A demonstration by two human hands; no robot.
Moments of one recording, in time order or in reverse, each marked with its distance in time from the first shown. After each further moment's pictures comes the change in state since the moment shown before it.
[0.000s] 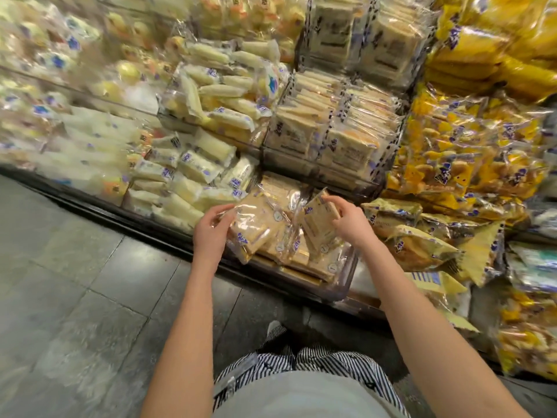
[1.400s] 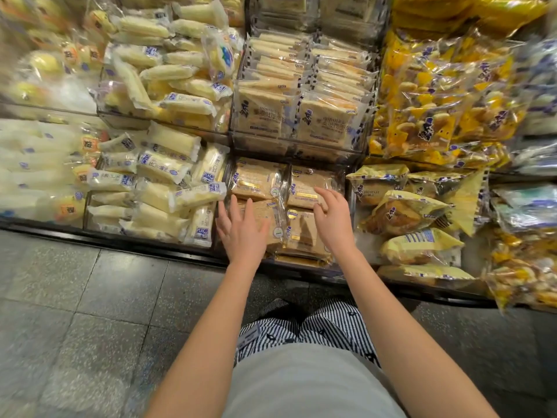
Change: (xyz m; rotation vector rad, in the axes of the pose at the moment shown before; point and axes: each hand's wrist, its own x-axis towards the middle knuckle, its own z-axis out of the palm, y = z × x) left_hand 0.017 -0.044 0.079 1.039 -0.215 0.215; right_hand -0.023 0.007 0.060 0.232 0.362 0.076
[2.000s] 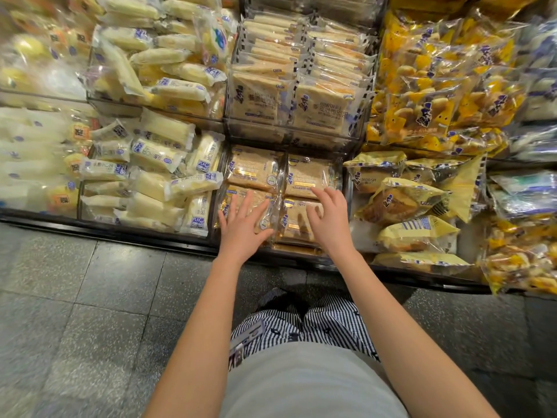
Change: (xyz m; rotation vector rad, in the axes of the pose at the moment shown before) left_hand 0.000 -0.023 0.004 -0.002 -0.272 0.255; right_hand -0.023 0.012 0.003 -0.115 -0.034 -0.029
